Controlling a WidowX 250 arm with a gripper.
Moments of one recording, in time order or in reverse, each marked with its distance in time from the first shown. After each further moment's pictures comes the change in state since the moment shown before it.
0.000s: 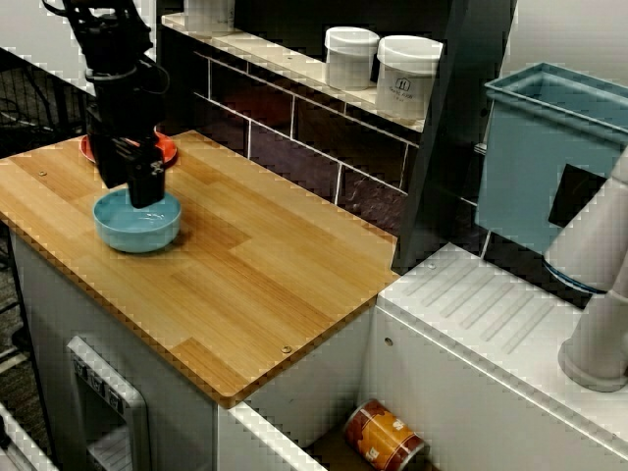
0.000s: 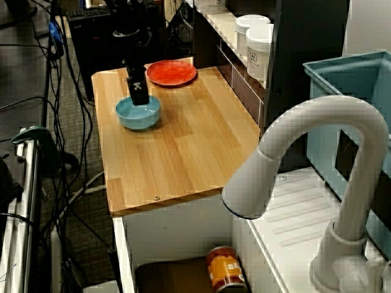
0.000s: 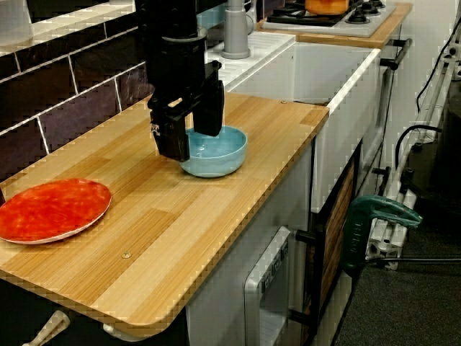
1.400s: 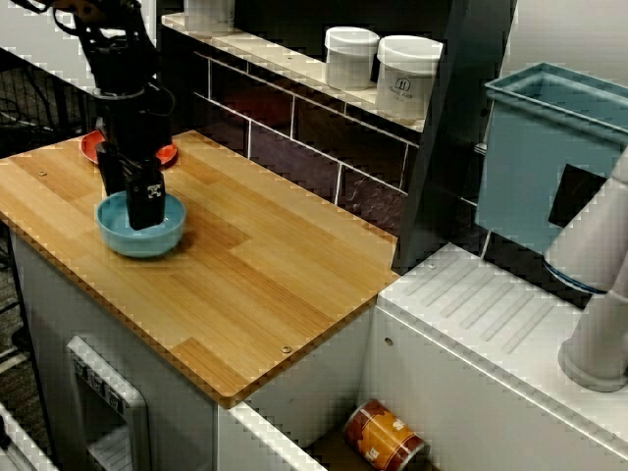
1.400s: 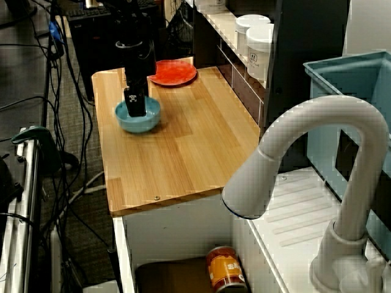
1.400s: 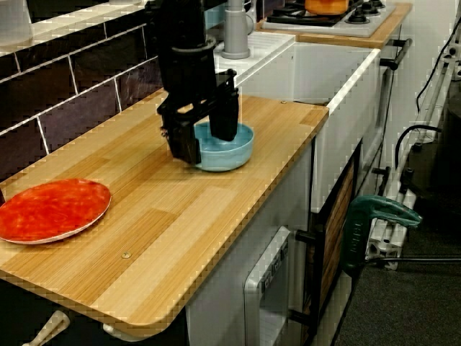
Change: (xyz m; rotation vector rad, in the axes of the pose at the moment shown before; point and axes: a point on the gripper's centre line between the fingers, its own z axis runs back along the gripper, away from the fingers) arm -0.002 -0.021 -0.015 -0.023 0.058 -0.151
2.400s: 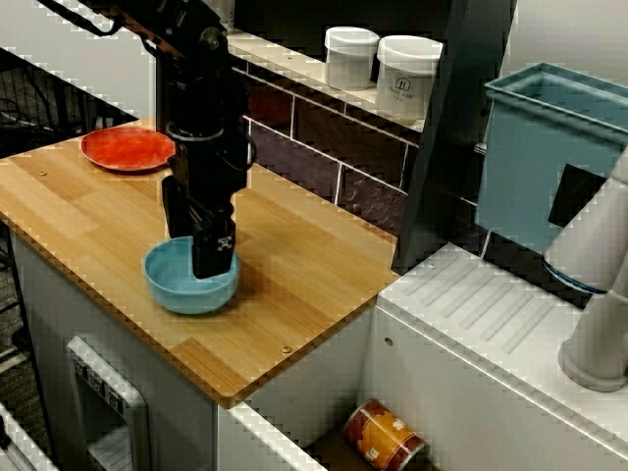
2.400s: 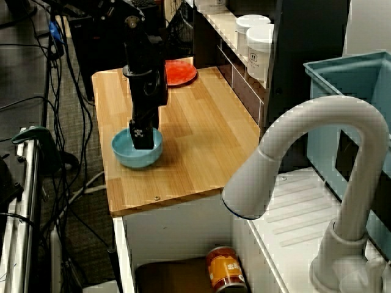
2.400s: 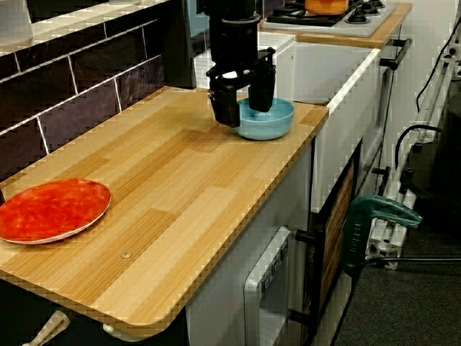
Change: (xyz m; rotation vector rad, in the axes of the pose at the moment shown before) arm 0.018 -0.085 -0.008 0.062 0.028 -0.070
